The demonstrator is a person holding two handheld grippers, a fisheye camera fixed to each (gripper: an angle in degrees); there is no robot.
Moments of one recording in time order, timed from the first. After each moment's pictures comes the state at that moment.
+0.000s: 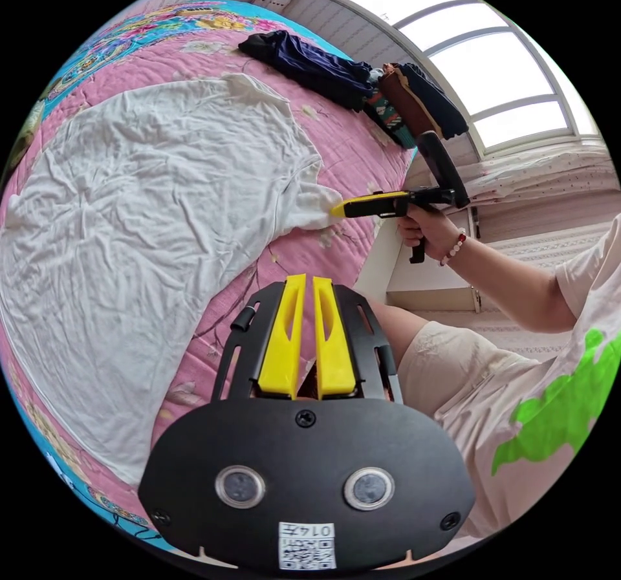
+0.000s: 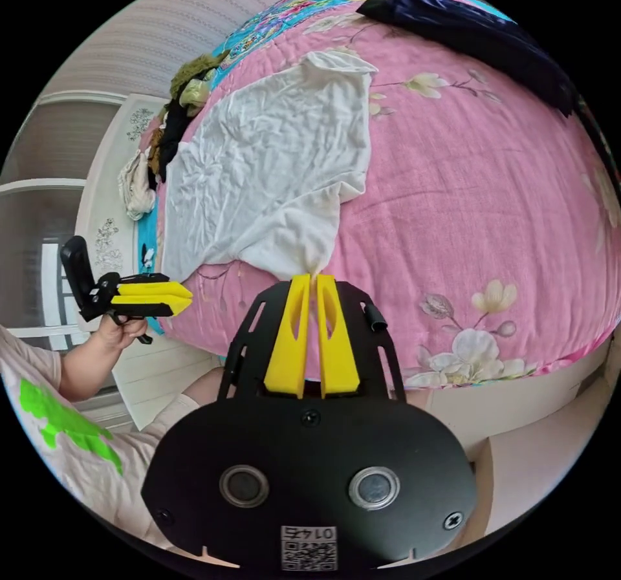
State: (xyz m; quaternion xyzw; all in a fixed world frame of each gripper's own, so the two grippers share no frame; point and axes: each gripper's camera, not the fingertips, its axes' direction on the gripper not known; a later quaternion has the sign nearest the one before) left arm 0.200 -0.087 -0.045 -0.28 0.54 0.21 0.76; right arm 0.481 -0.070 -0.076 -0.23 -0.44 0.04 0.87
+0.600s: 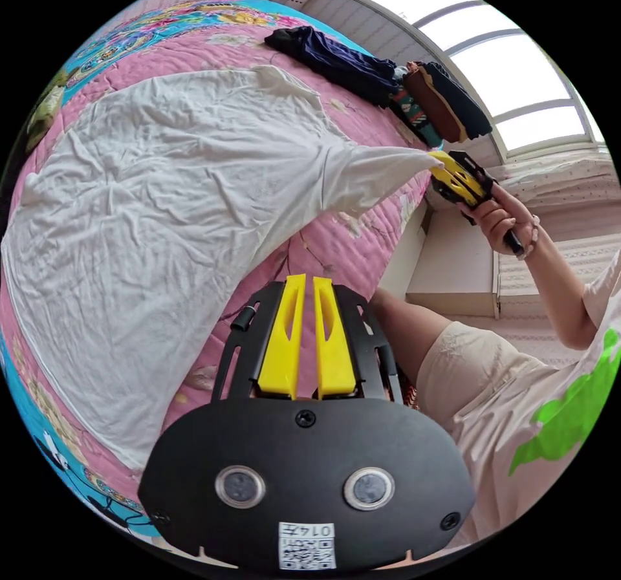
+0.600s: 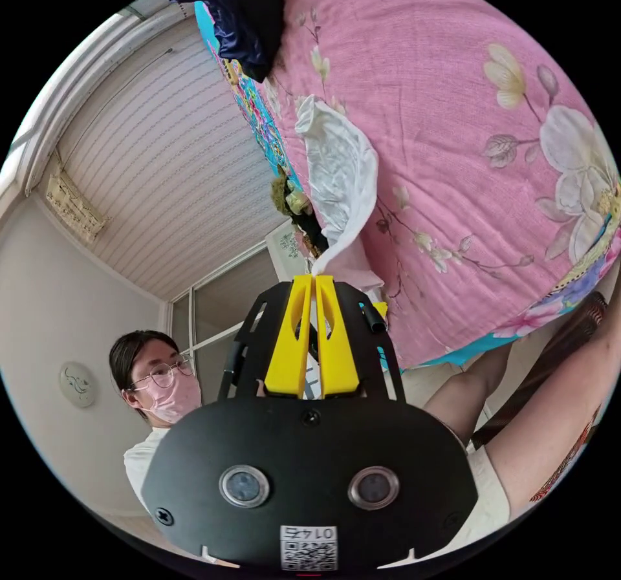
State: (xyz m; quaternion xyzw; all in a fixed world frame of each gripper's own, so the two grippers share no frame) left arm 0.233 -0.068 -0.034 -0.28 0.48 0.22 0.80; right arm 0.586 -0.057 -0.048 -0.22 -0.71 0.42 0.52
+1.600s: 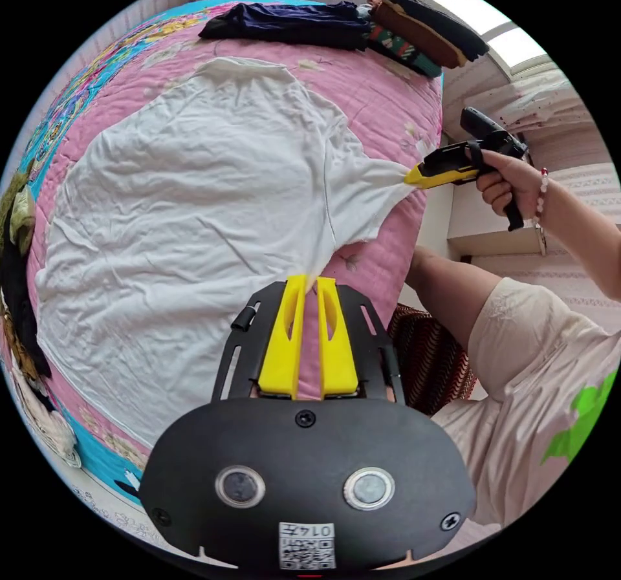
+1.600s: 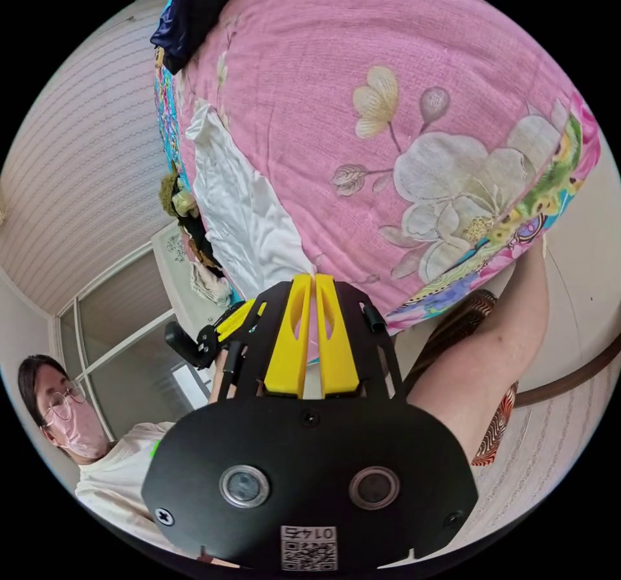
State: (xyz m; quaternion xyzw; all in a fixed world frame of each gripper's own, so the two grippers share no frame) left arm 0.330 -0.117 -0.036 -0.27 0.43 0.38 0.77; right arm 0.530 -0.100 -0.058 -0.33 -0.53 0.35 0.70
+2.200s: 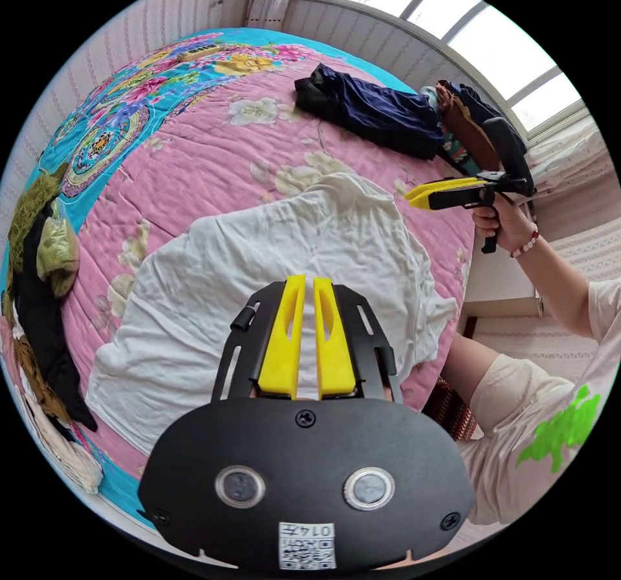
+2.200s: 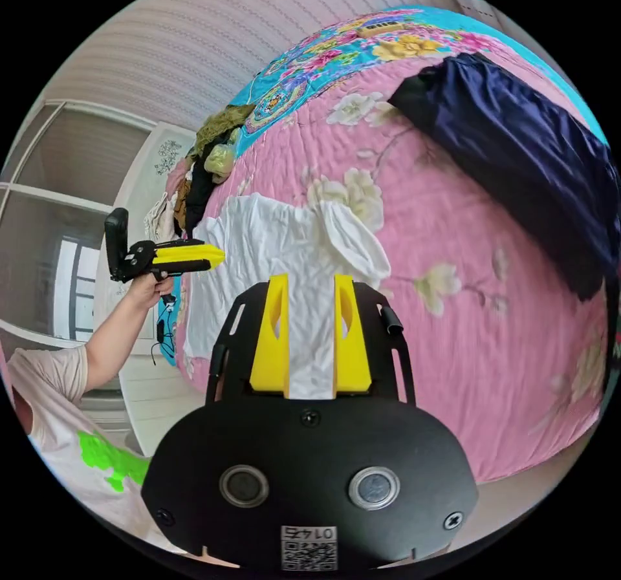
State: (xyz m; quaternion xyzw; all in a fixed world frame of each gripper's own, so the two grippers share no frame) left arm 0.343 -0.322 0.061 -0.21 0.44 0.29 0.82; right arm 0.398 -0.348 -0.126 -0.14 -0.43 0.02 0.89
